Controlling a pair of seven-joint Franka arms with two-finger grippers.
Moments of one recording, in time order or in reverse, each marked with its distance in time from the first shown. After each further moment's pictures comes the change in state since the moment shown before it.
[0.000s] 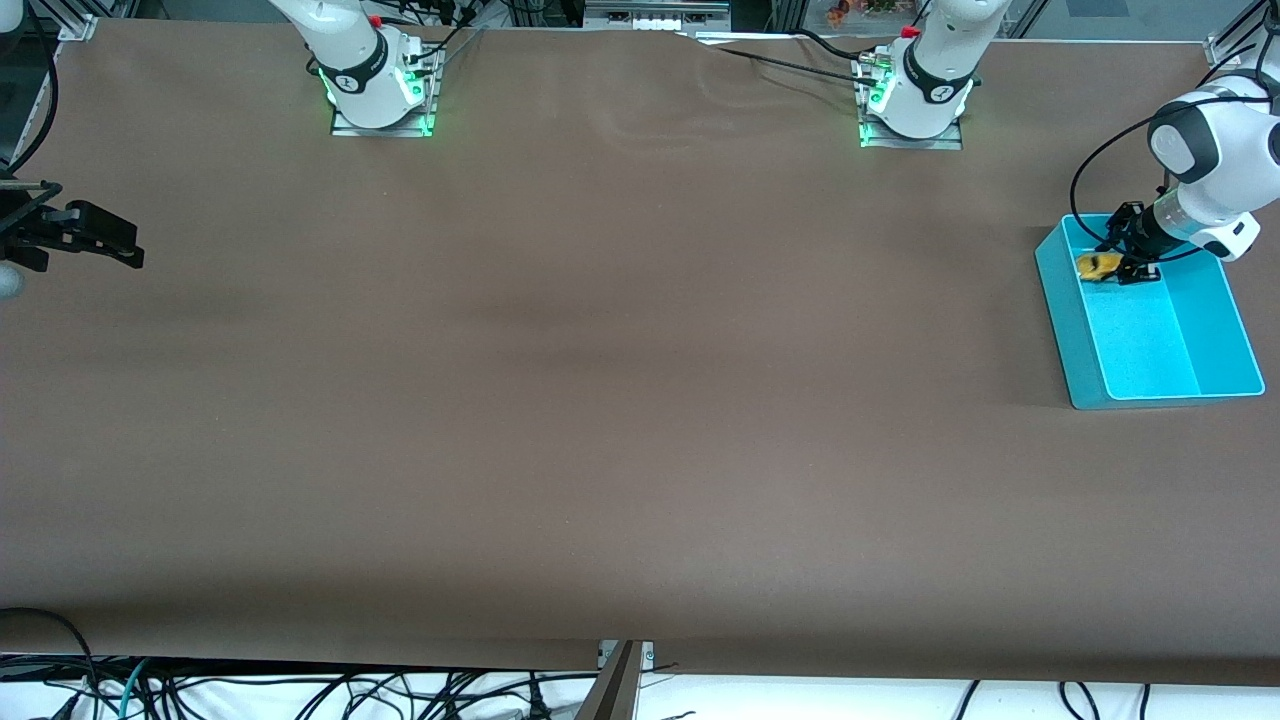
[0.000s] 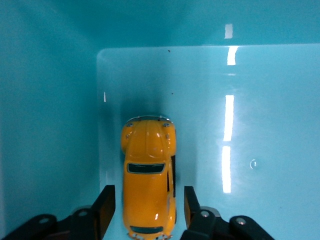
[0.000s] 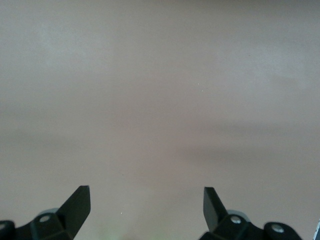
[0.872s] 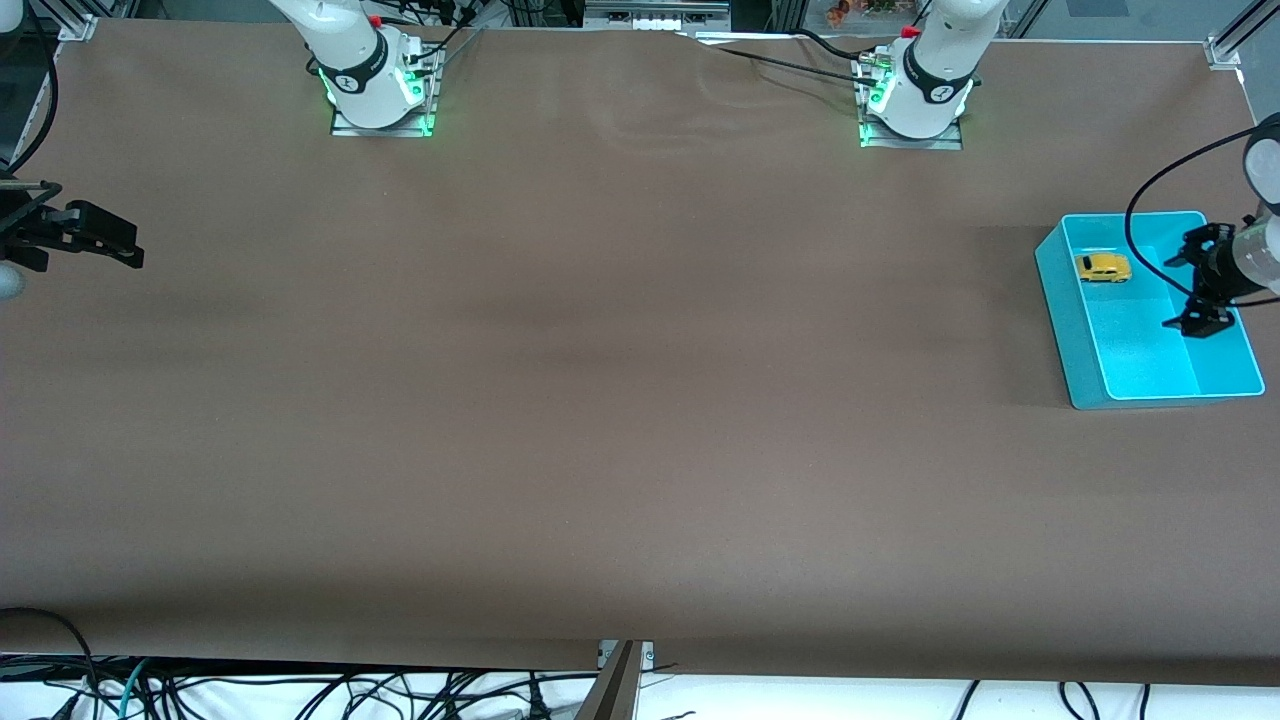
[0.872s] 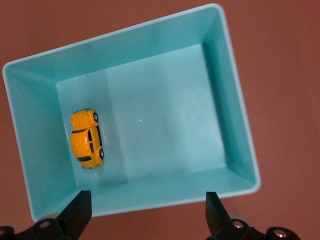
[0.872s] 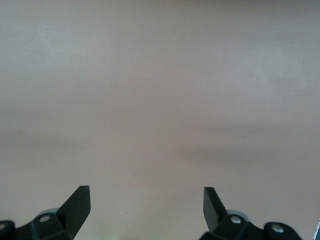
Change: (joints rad) left arm -0.071 -0.035 -0.259 0.512 0.000 -0.612 -0.014; right arm 0.000 0.000 0.000 0.000 0.000 0.000 0.000
